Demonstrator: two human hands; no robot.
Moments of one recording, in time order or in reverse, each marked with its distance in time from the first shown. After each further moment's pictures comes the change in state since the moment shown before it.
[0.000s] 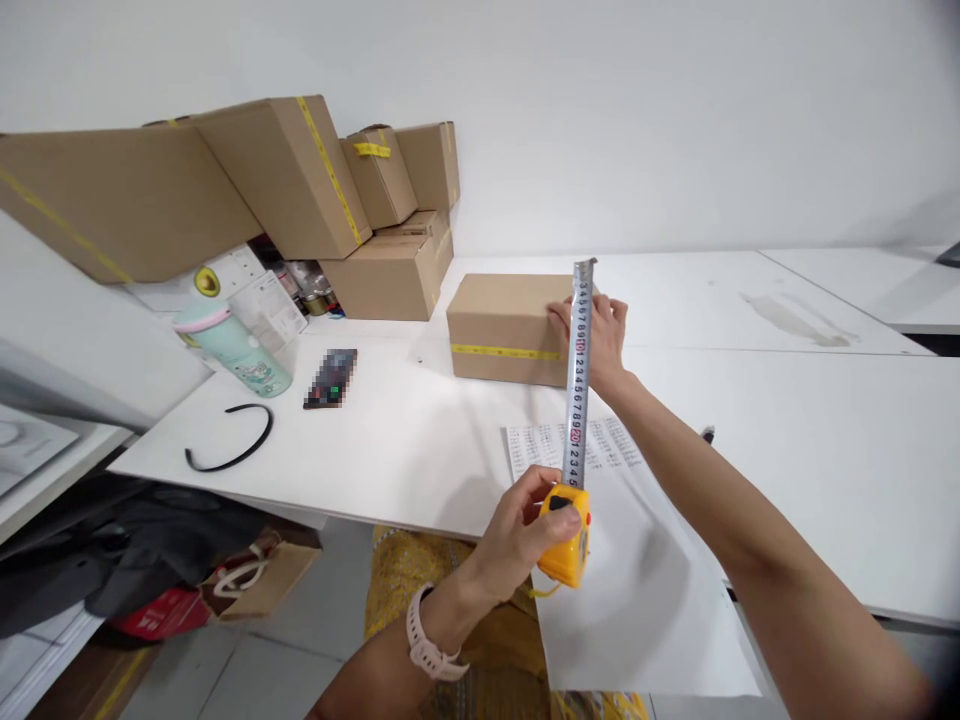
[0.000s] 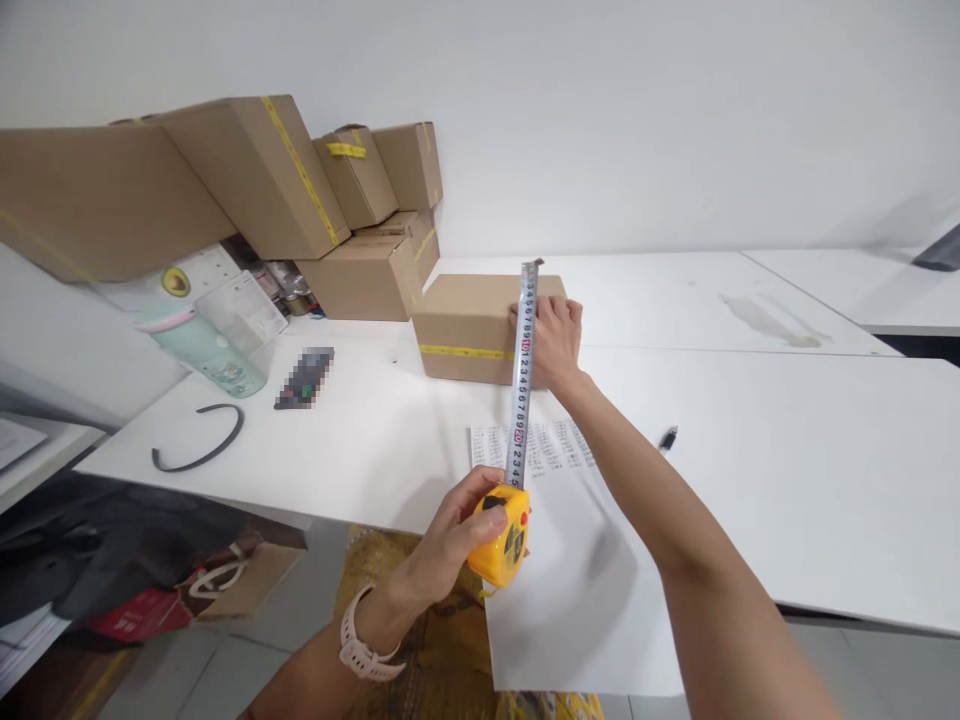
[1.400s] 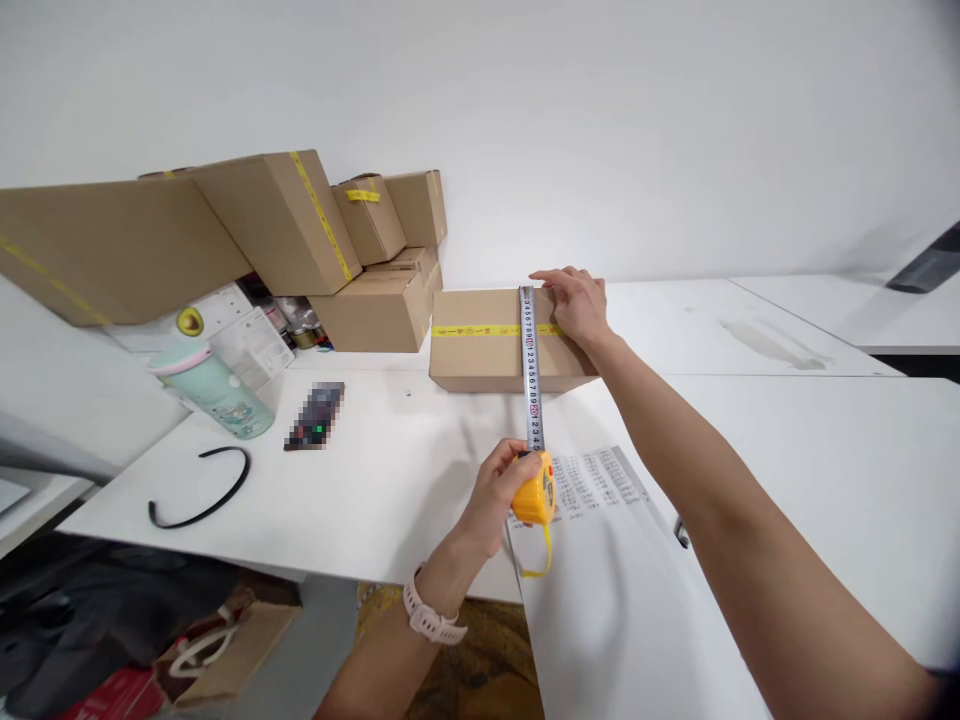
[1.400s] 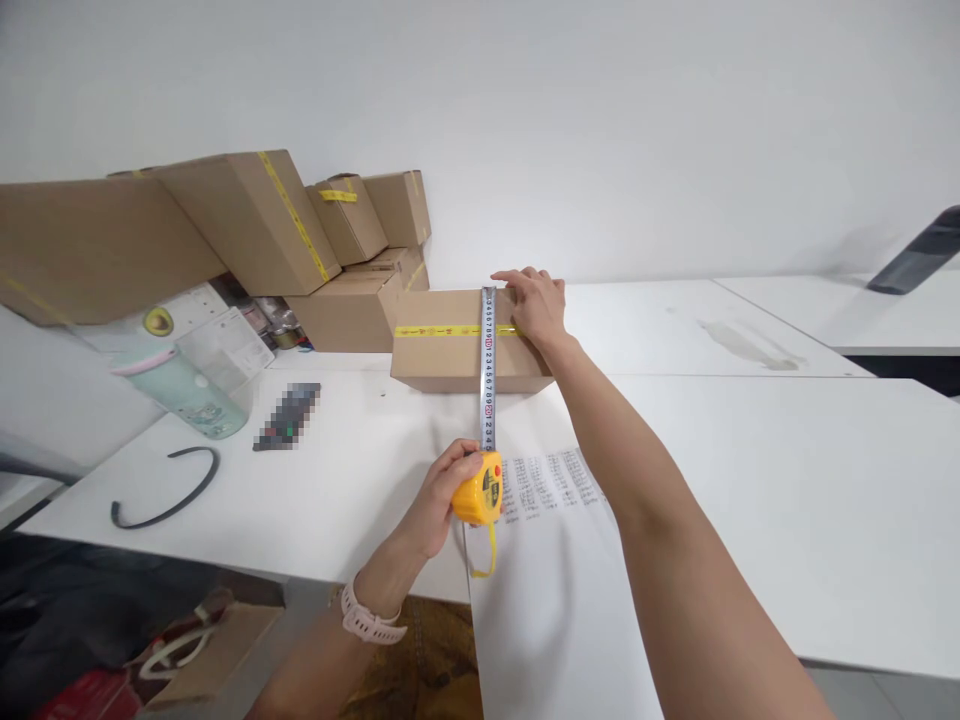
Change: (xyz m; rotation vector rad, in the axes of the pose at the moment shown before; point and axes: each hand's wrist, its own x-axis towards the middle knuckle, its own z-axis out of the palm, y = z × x) left_hand 0.066 0.041 -0.017 0.102 0.141 0.059; right_hand 0.098 0.021 -0.004 0.182 -0.042 0.058
